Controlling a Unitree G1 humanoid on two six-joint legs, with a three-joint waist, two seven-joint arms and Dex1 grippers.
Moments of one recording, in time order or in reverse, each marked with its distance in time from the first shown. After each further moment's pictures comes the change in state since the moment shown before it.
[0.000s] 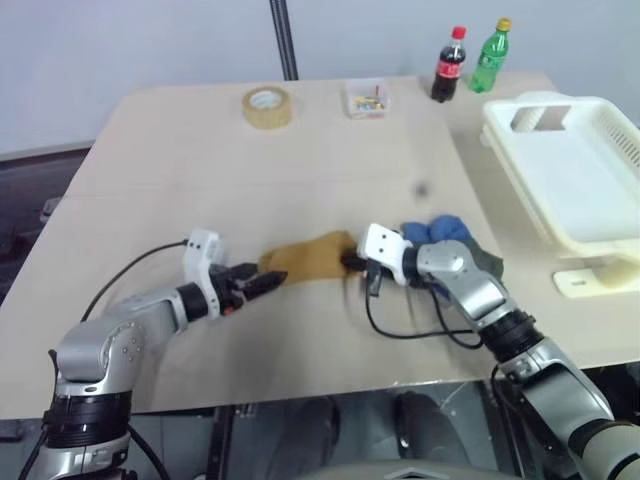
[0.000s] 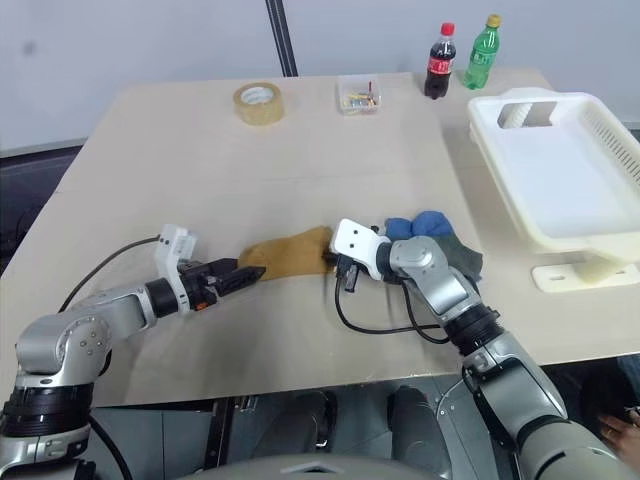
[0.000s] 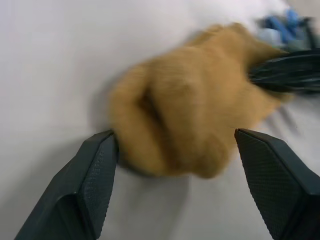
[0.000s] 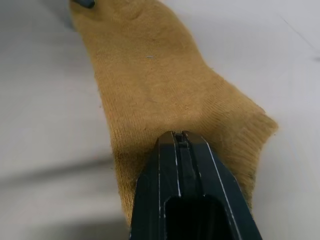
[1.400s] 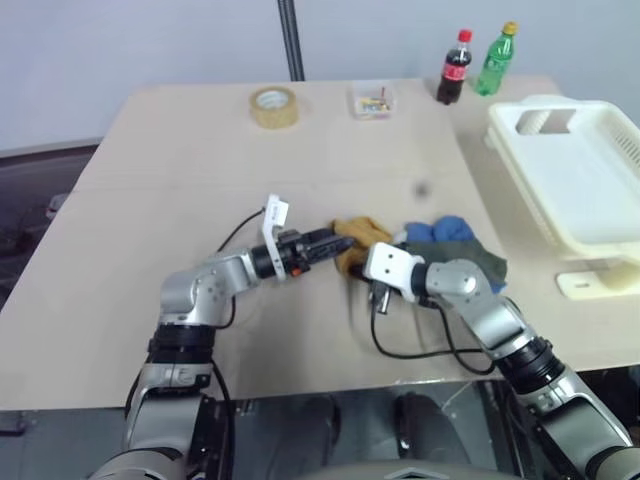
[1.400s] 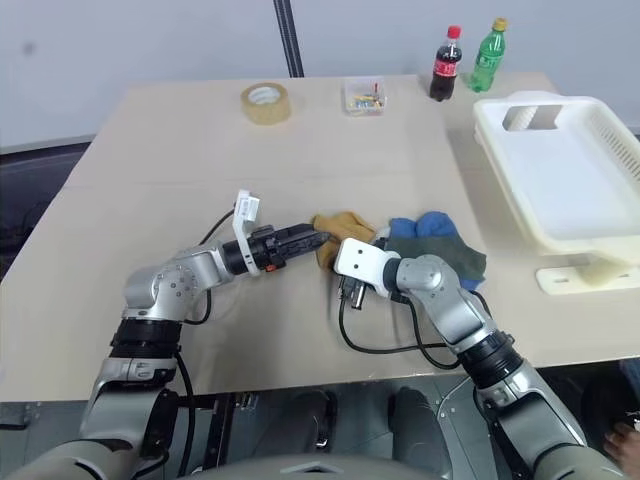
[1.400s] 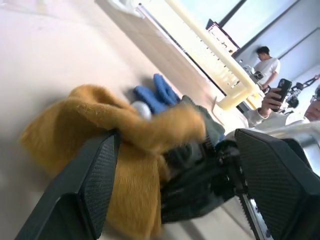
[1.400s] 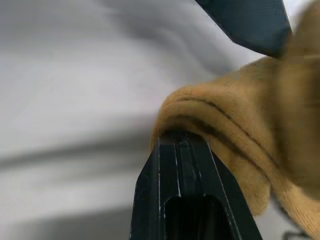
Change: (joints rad) left arm -0.351 -0.255 -0.157 0.337 0.065 -0.151 -0.231; right arm 0.155 -0.060 0.011 -0.275 -0.096 0.112 -0.068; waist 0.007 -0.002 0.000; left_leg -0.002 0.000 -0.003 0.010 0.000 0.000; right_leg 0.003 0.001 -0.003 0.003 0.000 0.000
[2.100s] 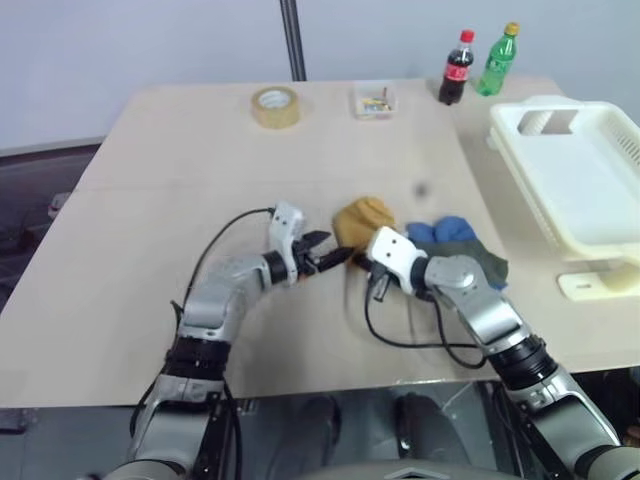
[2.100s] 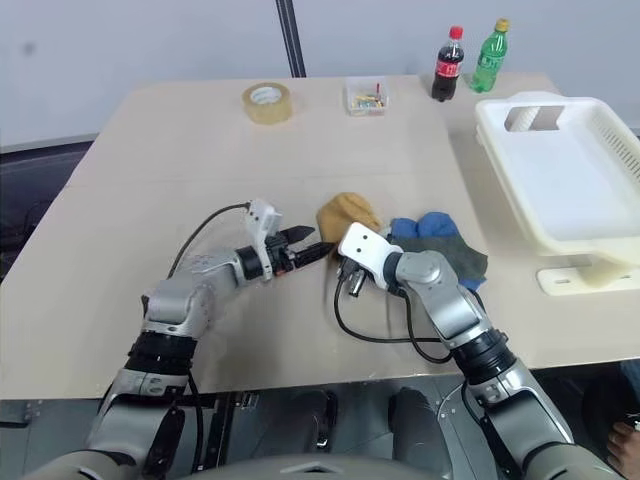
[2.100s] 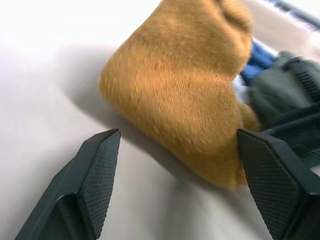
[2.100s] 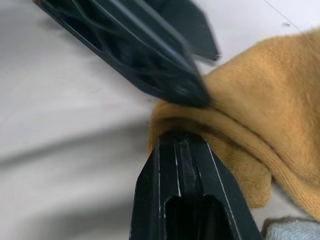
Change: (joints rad) left arm 0.059 -0.077 -0.151 -0.066 0.378 -0.316 0.257; right arm -0.010 0.059 -0.055 -0.001 0.026 0.150 -0.066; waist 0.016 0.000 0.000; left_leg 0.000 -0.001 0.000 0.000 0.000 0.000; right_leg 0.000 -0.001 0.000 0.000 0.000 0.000
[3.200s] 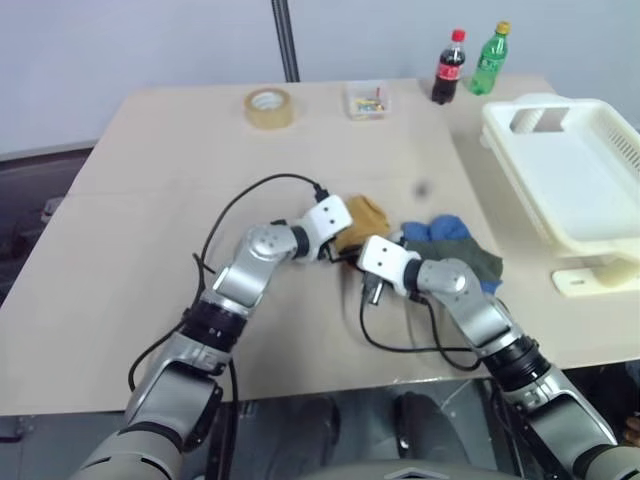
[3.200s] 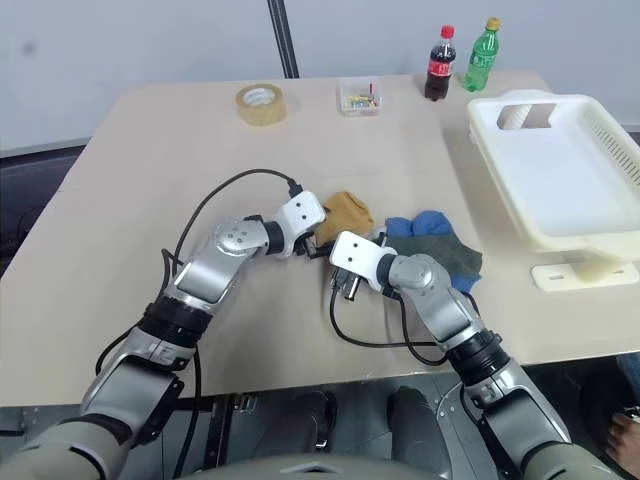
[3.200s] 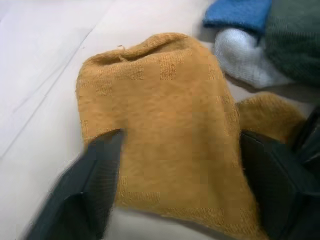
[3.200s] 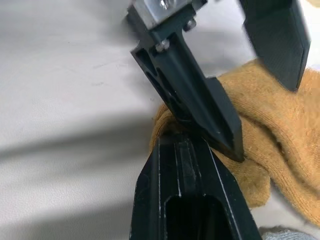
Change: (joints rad) left arm -0.191 0.106 -0.279 0.095 0.408 -0.225 -0.085; right arm -0.006 0.011 0.036 0.054 -0.079 -0.129 -0.017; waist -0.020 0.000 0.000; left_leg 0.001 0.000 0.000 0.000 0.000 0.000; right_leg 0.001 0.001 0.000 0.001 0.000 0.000
